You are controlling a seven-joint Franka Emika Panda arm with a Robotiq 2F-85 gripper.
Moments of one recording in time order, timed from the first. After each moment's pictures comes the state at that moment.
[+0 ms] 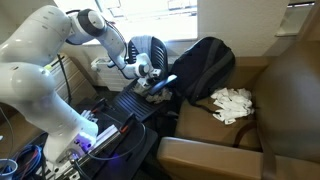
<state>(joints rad) 0.35 1.29 -0.24 -1.66 0.01 2.78 0.70</state>
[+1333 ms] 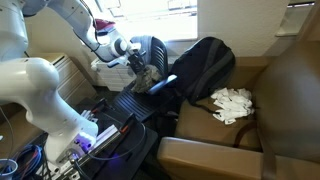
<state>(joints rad) 0.67 0.79 -0.39 -2.11 -0.02 3.00 0.69</state>
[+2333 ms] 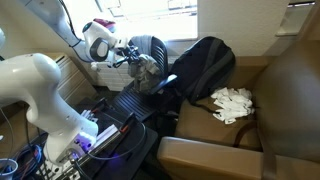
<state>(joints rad) 0.94 0.44 -0.61 -2.63 0.38 3.48 0.66</state>
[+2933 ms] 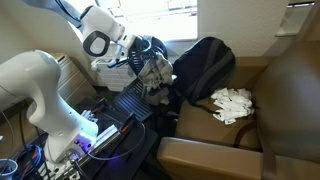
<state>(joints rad) 1.29 0.21 -1.24 -2.78 0.71 3.46 0.61</state>
